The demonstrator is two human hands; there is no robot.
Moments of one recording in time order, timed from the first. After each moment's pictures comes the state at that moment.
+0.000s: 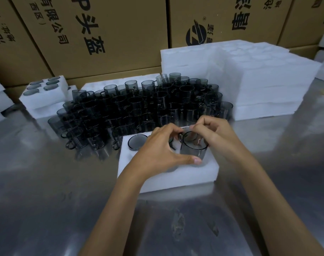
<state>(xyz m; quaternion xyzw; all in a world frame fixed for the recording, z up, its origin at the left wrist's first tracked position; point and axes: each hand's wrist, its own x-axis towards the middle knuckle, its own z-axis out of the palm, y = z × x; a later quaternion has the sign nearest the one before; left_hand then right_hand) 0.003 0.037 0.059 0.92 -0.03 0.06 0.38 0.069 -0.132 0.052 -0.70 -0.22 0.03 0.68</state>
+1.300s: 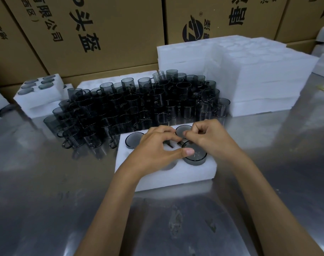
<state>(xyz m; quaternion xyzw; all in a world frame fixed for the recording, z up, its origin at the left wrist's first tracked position) 0.003 0.040 0.054 0.93 -0.04 0.05 0.36 0.086 -0.129 0.032 -0.81 -0.22 0.01 0.55</state>
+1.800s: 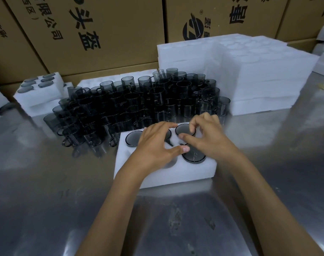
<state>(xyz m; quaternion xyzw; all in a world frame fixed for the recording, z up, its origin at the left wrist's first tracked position) 0.006 0.037 0.050 0.95 -0.01 0.07 0.32 0.089 -0.130 0.022 -0.87 -0.26 -0.07 0.41</state>
